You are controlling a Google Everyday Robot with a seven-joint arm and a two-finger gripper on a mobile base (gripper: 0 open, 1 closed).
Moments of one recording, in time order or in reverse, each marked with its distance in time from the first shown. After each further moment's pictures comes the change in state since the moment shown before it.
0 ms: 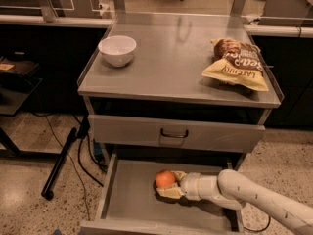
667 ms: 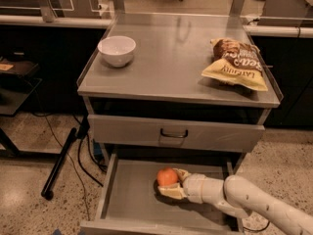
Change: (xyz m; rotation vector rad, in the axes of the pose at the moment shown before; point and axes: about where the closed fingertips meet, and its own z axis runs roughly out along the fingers) arm -0.029 0.016 -0.025 0.062 -0.078 -0.052
